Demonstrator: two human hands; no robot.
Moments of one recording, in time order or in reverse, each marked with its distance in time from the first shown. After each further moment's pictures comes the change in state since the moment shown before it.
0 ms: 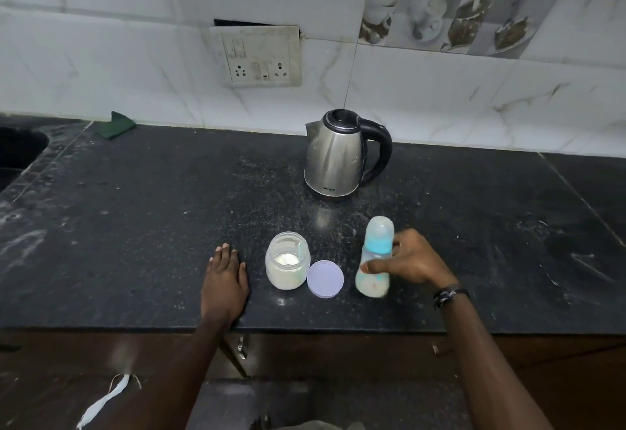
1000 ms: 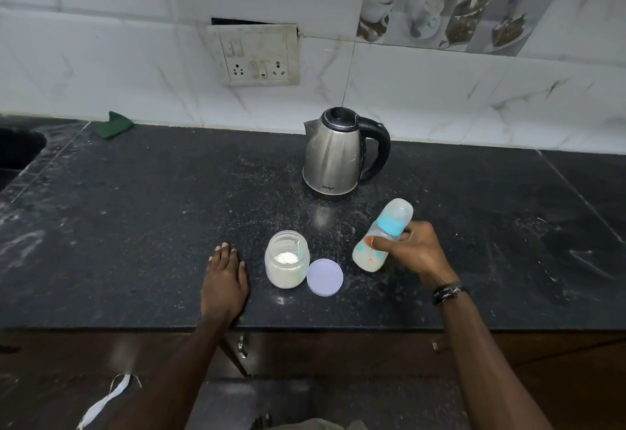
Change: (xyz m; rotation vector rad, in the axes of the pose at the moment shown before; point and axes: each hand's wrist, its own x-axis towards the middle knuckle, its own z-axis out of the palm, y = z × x) left_hand -0.002 0.001 -0.002 0.011 -0.003 -0.001; right_hand 0.005 0.006 -0.001 0.364 0.155 0.024
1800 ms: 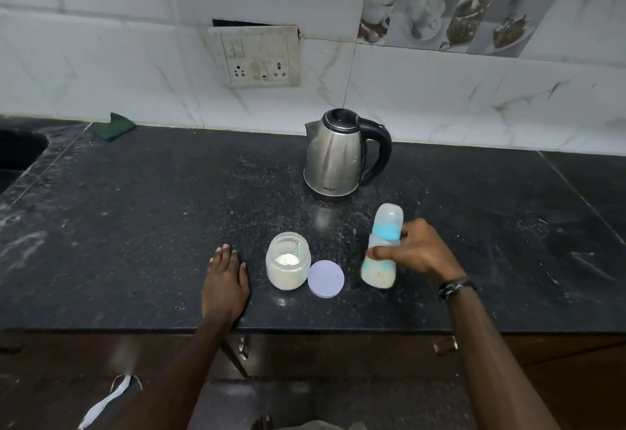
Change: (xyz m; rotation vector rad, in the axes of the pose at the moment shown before) left_hand -0.001 -0.001 0.001 -0.006 0.003 -0.002; right_hand -0.002 -0.016 -0.009 -0.361 -0.069 -0.039
